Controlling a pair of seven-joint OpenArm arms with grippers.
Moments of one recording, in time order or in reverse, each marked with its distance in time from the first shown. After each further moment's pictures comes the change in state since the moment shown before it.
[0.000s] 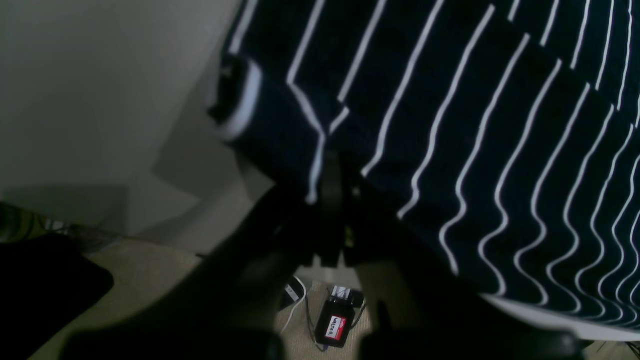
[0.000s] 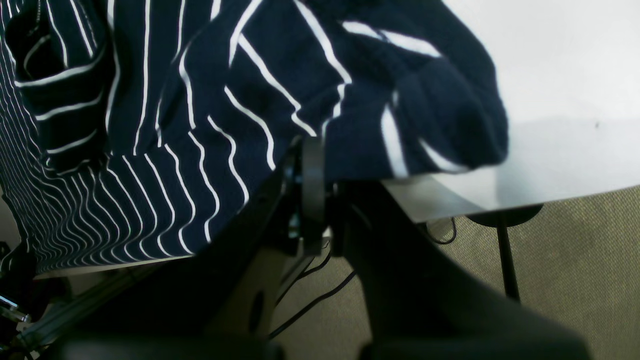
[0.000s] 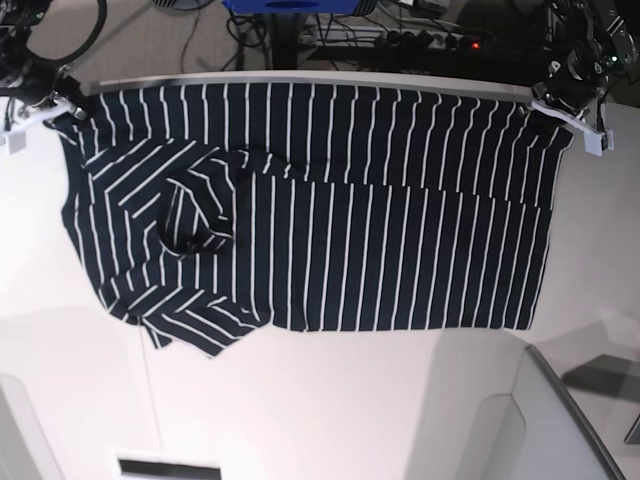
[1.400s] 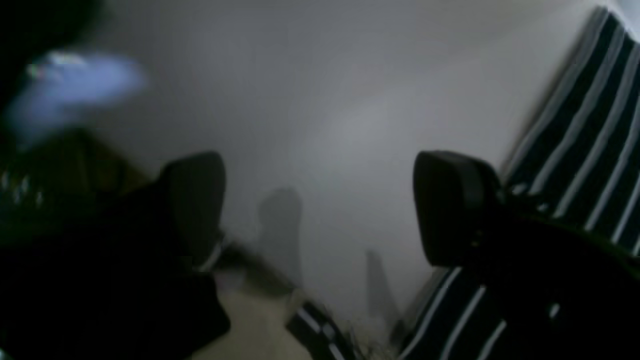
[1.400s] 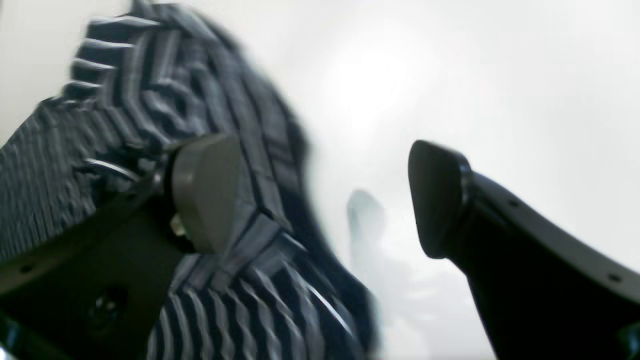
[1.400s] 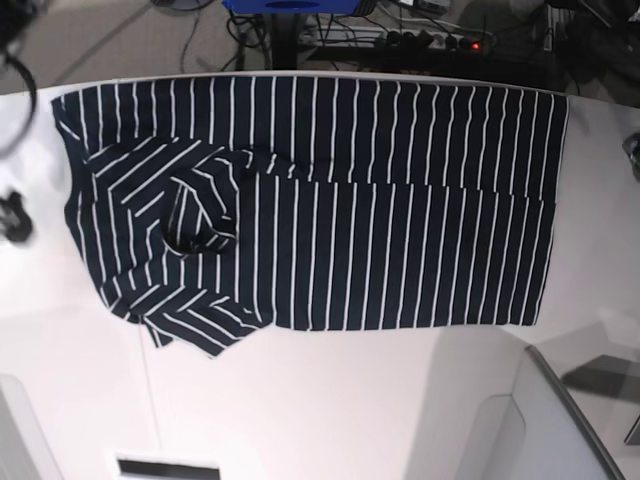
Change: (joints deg) left arm -11.1 -7.6 -19.2 2.4 11.4 0.2 0.6; right arm 17.1 10.2 0.5 1.9 -2.7 0.9 -1.0
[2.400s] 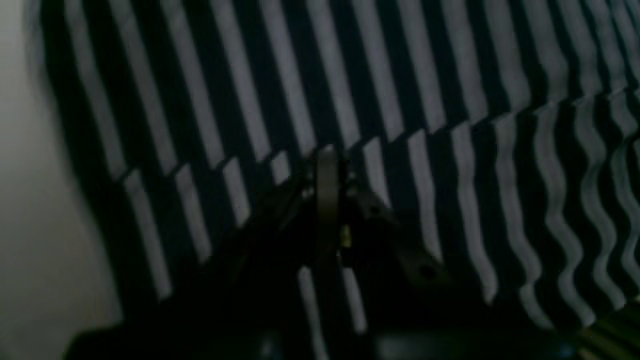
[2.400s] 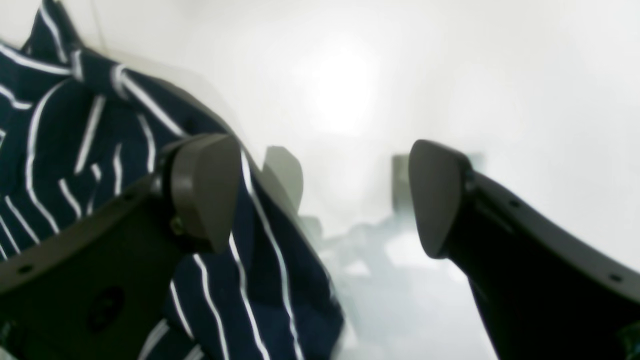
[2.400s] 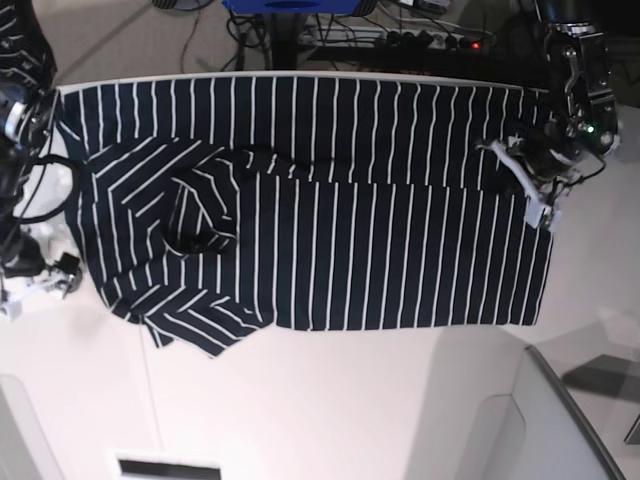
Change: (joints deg) left arm 2.8 1.2 39.6 3.2 0.3 -9.5 -0.5; right arm 27.7 2.7 -11.4 -49.9 -32.0 -1.6 29.1
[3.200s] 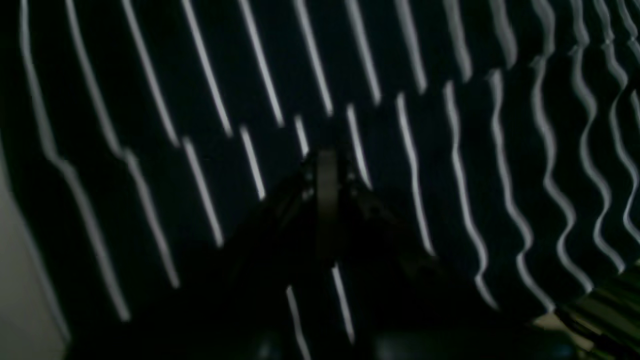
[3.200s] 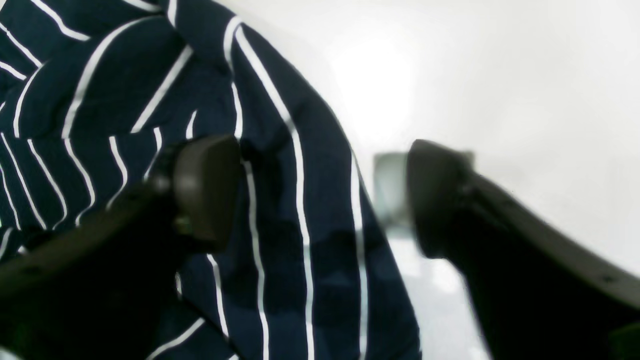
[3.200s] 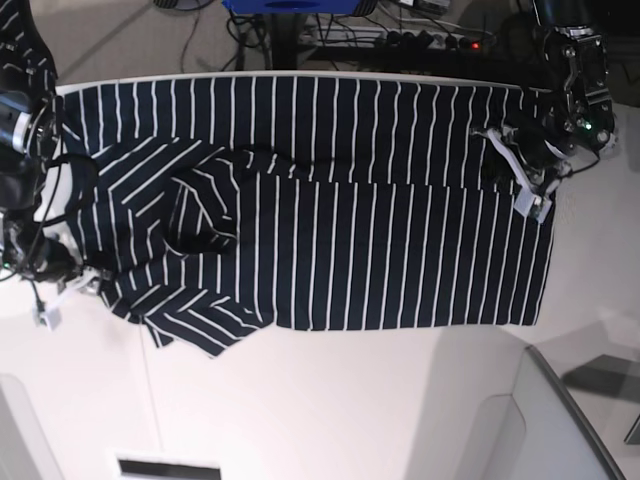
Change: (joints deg) left arm -0.9 0.4 -0.3 -5.1 0.1 -4.9 -0.1; right arm 2.0 -1.1 -9.1 -4.7 -1.4 5.3 2.9
